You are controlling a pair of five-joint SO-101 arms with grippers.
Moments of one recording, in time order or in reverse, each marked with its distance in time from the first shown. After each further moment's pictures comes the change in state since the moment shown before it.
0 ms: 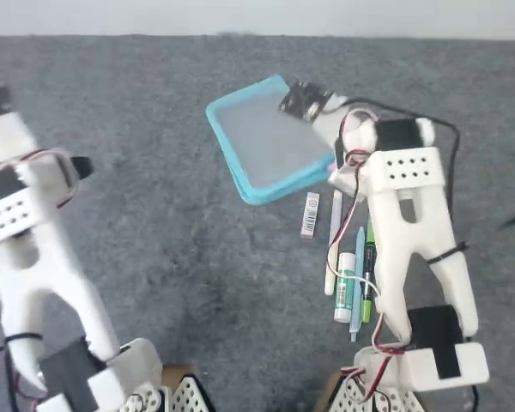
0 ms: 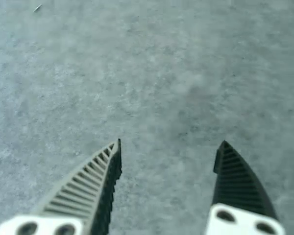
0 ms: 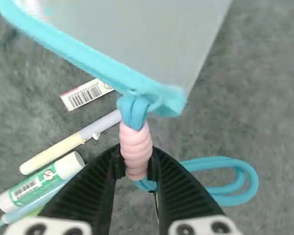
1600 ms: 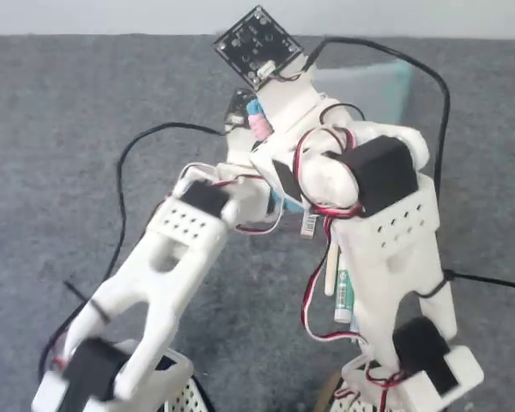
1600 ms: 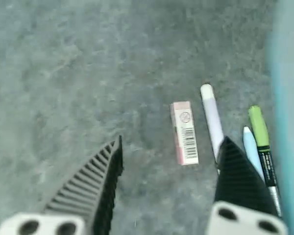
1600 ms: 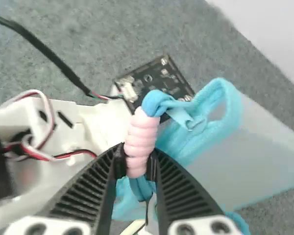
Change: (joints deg) left arm 52.0 -4.8 14.9 -13.8 18.5; right arm -22.7 -2.2 -34.6 16.9 -29.0
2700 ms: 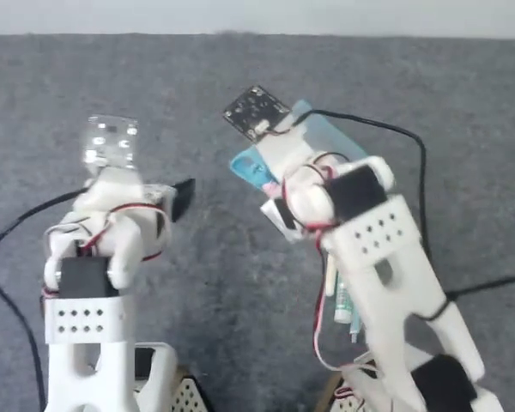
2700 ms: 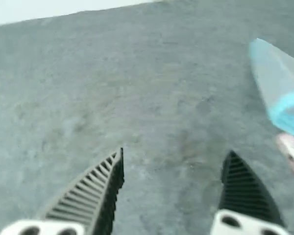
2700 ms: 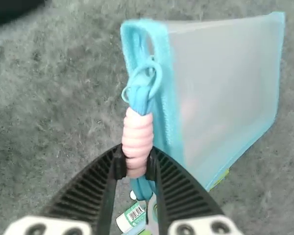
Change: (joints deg) left arm -24.5 -35.6 12.4 10.9 -21.5; right arm 1.1 -15.9 42.4 -11.7 0.1
